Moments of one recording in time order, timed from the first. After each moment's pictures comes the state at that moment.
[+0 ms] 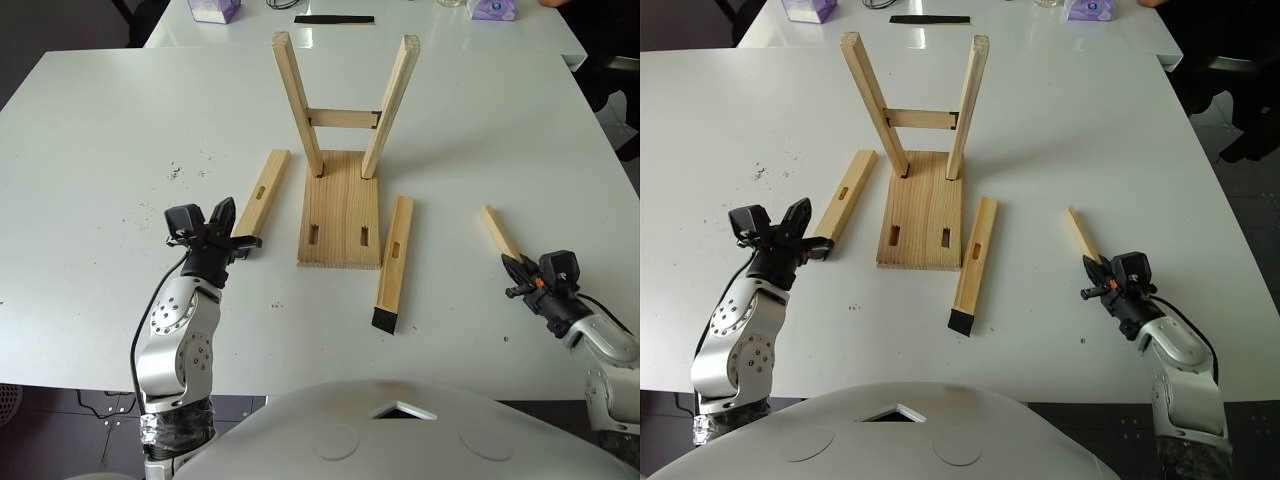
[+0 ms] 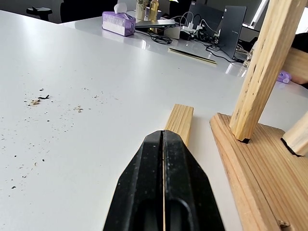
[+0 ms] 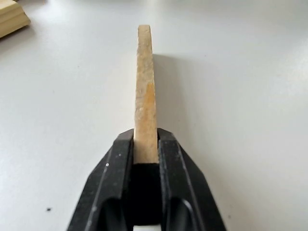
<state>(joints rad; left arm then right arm) 0.29 0.07 0.20 -0.51 -0.41 0.41 -0.12 0.42 -0.48 -0.24 -0.19 0.24 0.29 0.49</state>
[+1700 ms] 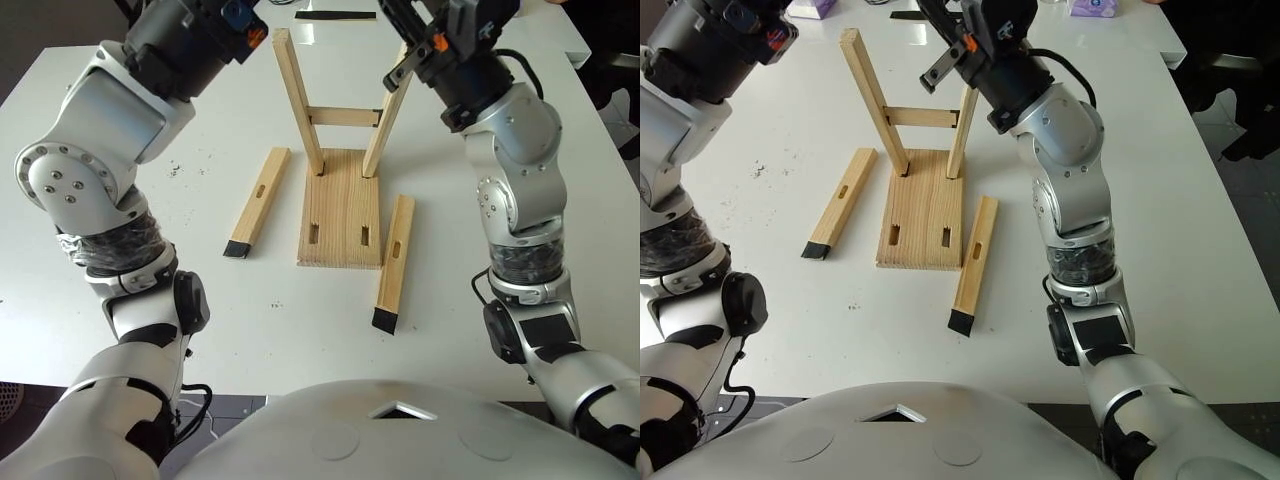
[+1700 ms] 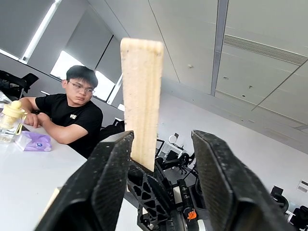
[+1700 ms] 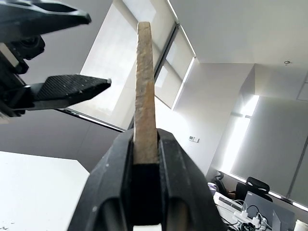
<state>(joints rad) -0.67 0.41 0.32 -0.28 -1.63 0.88 -0.07 -0.60 -0.21 0.13 -0.20 0.19 0.04 0.46</state>
